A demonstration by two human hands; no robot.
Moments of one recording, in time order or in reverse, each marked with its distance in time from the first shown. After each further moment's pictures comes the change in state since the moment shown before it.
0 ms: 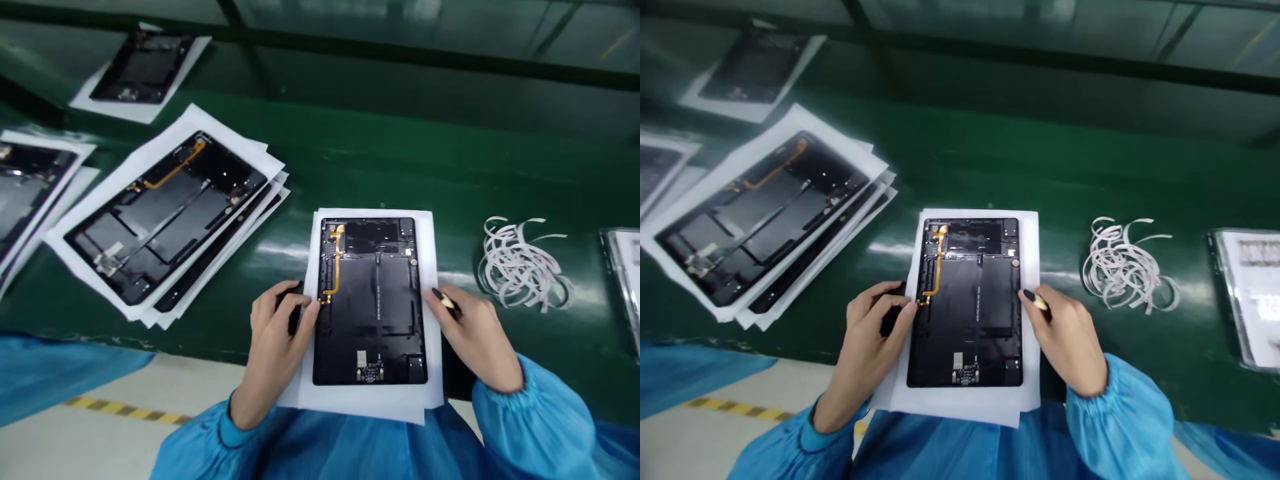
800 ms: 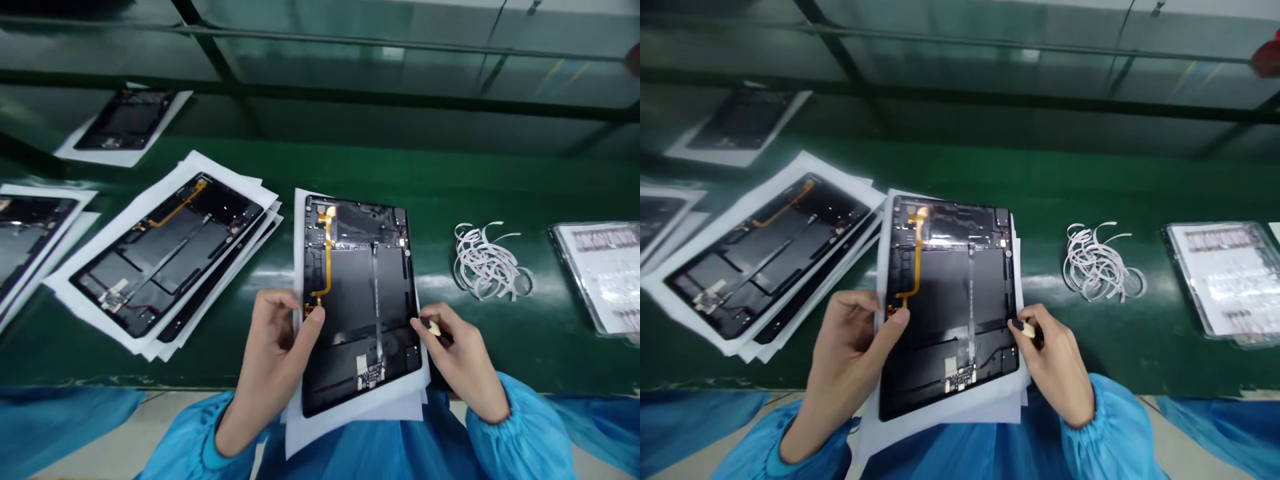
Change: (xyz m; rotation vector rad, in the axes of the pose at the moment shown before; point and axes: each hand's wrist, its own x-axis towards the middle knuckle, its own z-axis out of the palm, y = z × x) left_hand 0.028 0.054 -0.034 -0.734 0.040 -0.098; right_hand -0.041 -0.017 0.005 0.303 0.086 0.086
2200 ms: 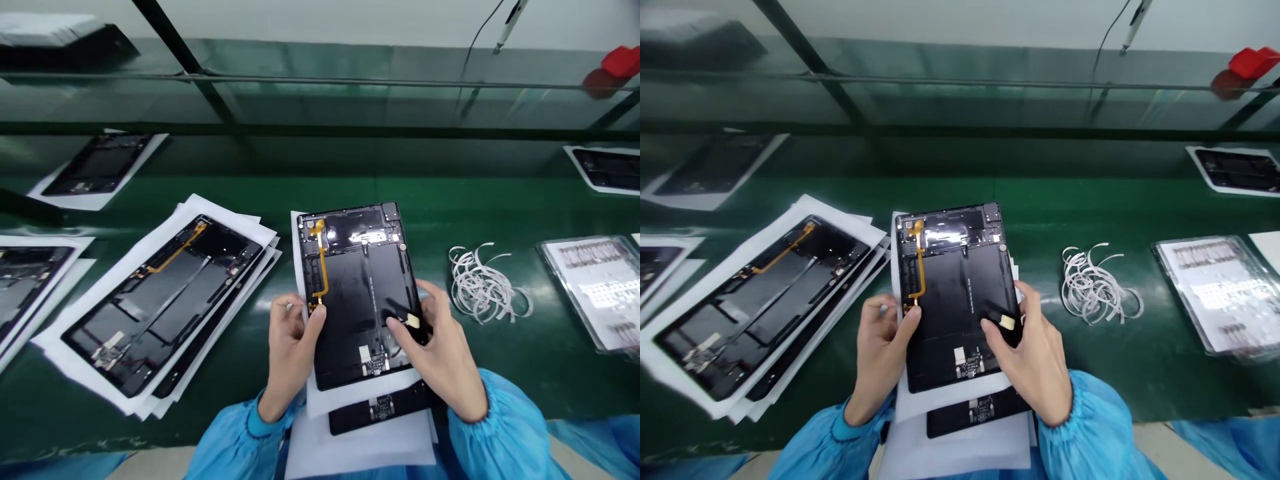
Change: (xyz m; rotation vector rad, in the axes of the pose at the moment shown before) left_hand 0.043 -0.034 0.017 -0.271 0.047 -0.146; right_hand 0.043 -0.040 0.010 -0.025 0.152 0.043
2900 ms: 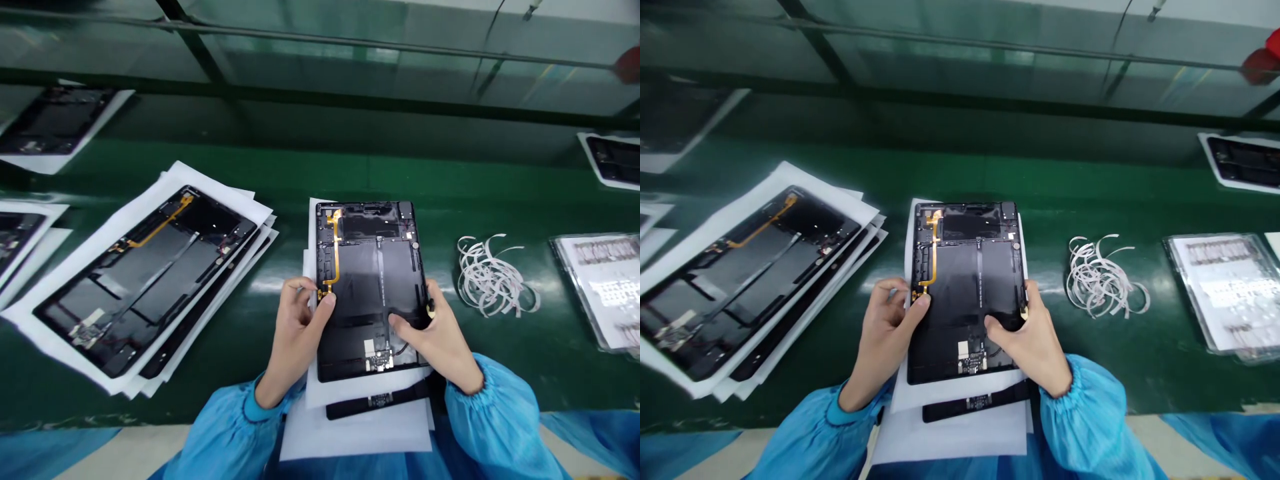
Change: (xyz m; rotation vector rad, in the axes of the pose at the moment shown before) left_hand -0.001 -0.004 0.000 0.067 -0.115 -0.066; right_hand 0.013 0.016 0.010 0.370 -0.172 0.138
